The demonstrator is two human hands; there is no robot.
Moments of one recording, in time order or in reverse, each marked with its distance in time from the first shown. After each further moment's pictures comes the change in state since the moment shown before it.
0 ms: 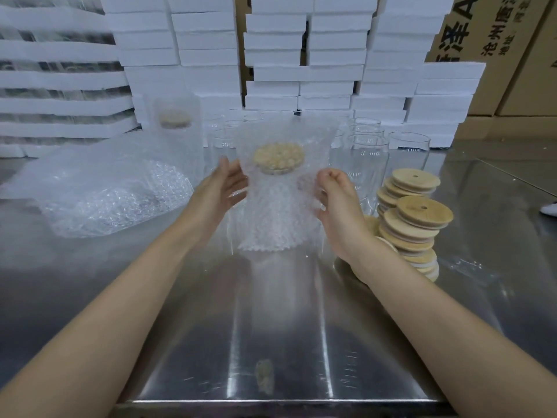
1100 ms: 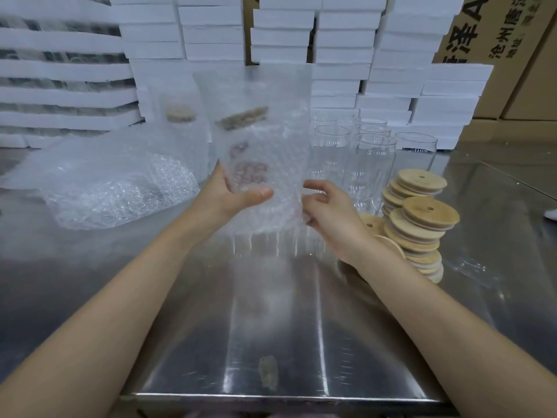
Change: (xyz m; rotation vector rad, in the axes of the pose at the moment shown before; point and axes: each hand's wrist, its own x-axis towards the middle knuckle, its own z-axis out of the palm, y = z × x) left_hand -0.015 0.008 0.002 0.239 -0.013 0.094; right_hand 0.001 0.016 -0.001 -0.232 -0.137 0.014
